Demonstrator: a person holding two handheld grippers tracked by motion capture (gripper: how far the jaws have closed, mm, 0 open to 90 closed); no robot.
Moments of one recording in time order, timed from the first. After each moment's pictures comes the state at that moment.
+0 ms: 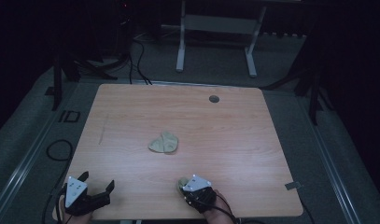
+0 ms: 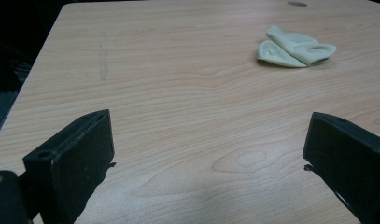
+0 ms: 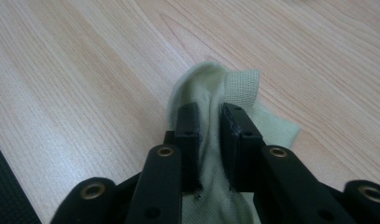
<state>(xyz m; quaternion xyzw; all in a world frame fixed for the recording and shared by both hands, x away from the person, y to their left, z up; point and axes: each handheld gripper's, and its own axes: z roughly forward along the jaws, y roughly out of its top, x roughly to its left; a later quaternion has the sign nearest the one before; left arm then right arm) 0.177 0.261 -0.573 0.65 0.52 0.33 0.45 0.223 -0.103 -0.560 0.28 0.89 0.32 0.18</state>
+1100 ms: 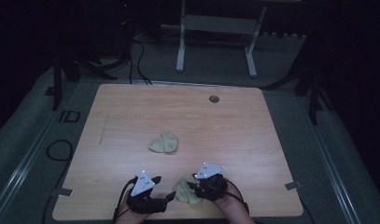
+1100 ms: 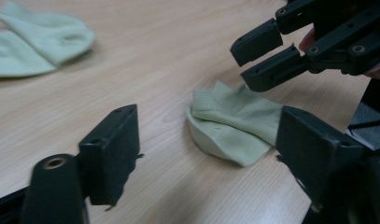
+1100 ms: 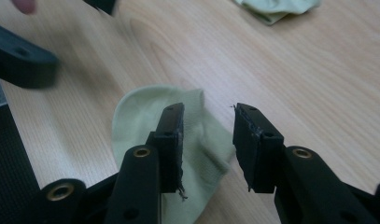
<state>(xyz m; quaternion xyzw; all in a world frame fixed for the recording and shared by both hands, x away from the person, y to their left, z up) 0.203 0.104 -0.548 0.78 0.38 0.12 0.47 0.252 -0.134 -0.528 0.25 0.89 0.35 0.13</state>
